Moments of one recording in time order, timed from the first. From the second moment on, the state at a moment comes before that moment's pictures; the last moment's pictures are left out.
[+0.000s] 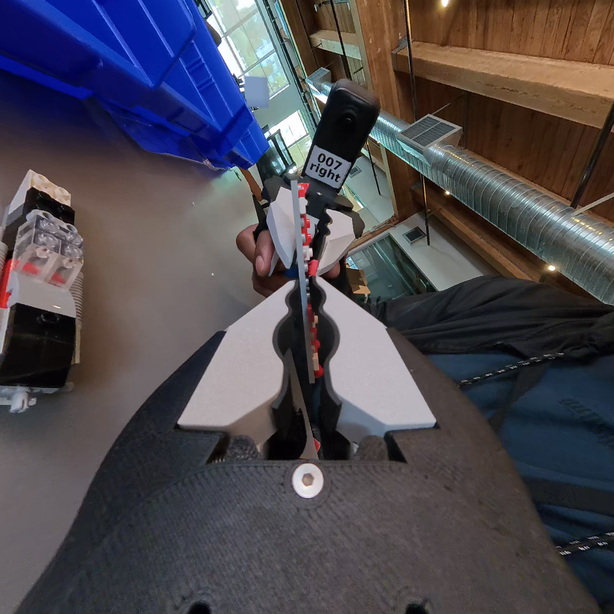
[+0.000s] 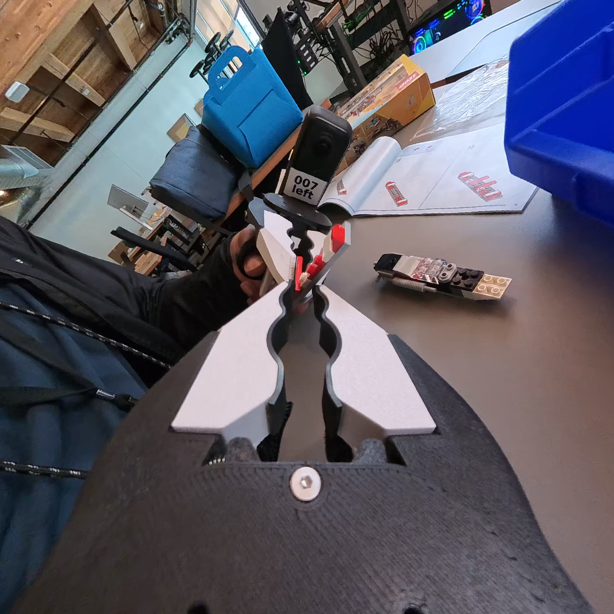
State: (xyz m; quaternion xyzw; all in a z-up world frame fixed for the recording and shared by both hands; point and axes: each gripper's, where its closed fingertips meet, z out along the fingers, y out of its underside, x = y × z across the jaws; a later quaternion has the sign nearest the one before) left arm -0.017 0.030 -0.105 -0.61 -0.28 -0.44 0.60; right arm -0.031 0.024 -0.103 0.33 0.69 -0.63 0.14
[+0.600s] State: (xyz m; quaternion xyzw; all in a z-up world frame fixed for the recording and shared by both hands) left arm -0.010 0.031 -0.111 -0.64 -0.26 -0.43 0.58; right arm -0.023 0.024 -0.108 0.33 0.70 -0.61 0.16
